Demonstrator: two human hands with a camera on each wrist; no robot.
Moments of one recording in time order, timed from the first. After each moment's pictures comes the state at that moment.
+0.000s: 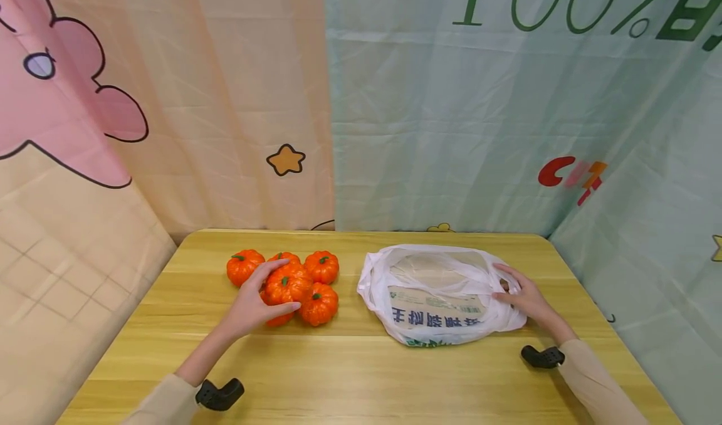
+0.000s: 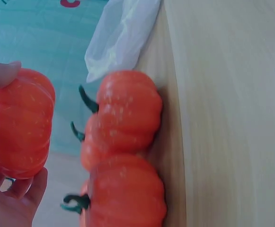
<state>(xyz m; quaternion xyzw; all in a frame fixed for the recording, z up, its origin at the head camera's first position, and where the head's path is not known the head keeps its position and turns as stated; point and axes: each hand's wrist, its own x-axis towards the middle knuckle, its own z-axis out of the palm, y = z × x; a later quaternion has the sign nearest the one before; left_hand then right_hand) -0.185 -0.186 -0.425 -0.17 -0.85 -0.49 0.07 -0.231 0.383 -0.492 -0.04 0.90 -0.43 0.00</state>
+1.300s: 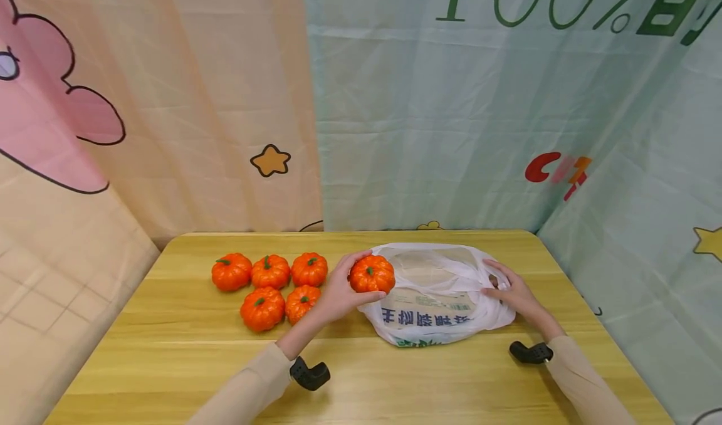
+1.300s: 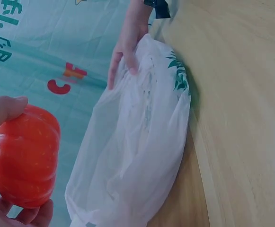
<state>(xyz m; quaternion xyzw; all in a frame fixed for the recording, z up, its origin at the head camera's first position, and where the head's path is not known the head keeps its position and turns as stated) -0.215 -0.024 -0.427 -0.19 -0.79 -0.58 0.00 -0.230 0.381 -0.491 -0.03 0.89 -0.46 0.00</state>
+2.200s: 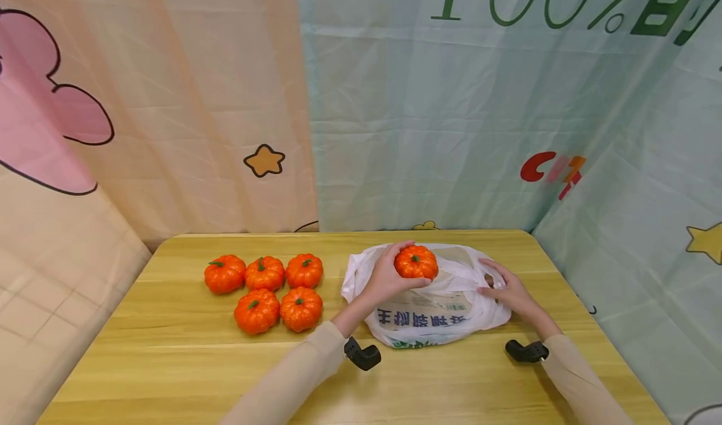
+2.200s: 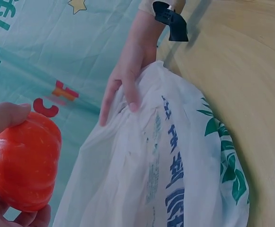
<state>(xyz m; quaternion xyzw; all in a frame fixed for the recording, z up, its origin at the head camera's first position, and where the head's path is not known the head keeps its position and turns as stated) -0.241 0.067 -0.427 -0.21 -0.78 -0.58 -0.02 -0.232 0.382 -0.491 -0.04 0.87 -0.49 0.00</state>
